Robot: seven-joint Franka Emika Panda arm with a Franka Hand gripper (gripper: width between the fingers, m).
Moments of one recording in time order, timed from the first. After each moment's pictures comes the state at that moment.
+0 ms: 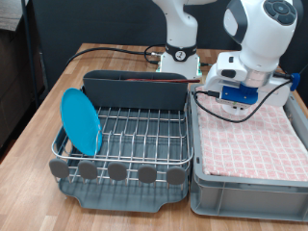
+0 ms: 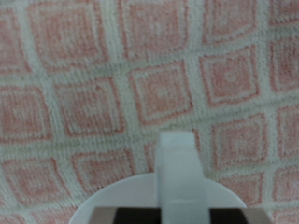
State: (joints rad) arm 0.23 0.15 0.11 -2.36 -0.03 2.25 1.26
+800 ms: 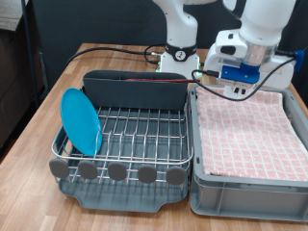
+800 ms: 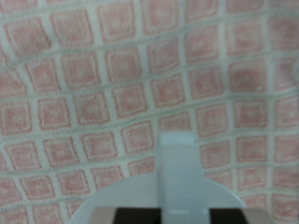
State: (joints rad) arm 0.22 0.00 0.08 -2.36 -0.06 2.20 1.26
